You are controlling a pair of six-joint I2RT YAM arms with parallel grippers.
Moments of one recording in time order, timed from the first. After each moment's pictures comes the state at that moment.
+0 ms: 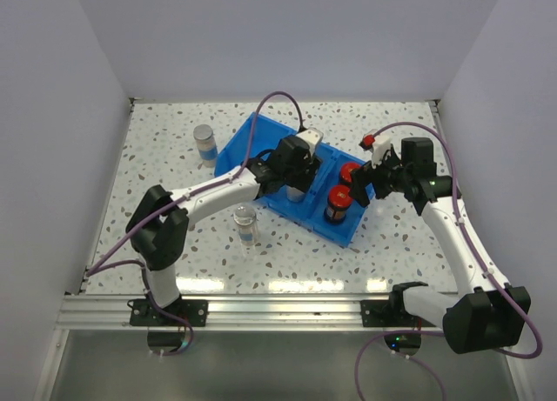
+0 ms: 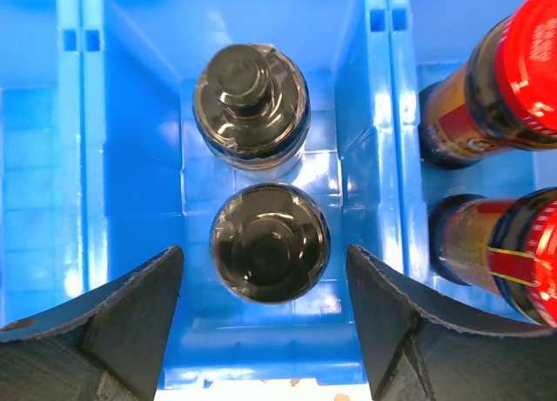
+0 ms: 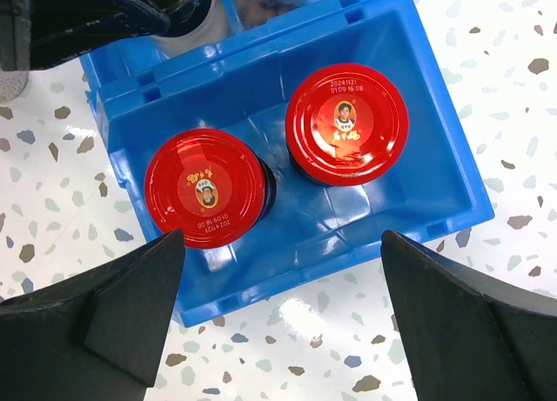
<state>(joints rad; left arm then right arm) -0.82 1.83 1.43 -0.29 -0.24 -0.15 0.12 1.14 1.01 -0.63 -0.42 -0.35</state>
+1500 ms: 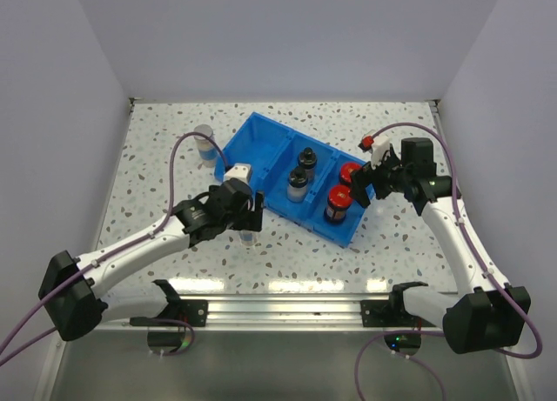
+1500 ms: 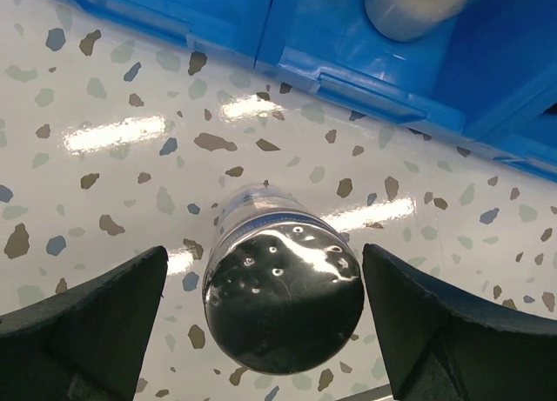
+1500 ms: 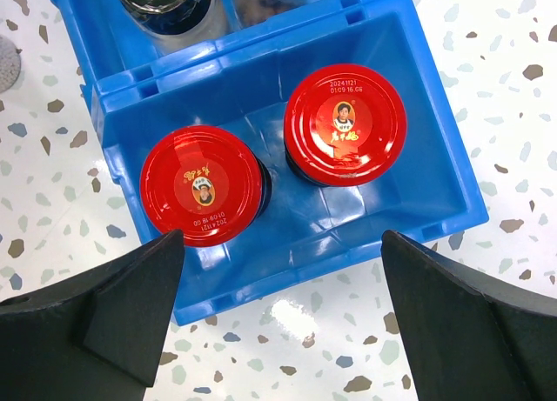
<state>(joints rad) -0.82 1.16 0.87 -0.57 -0.32 -0.57 0.12 1.14 1.01 -0.63 -0.42 -0.39</state>
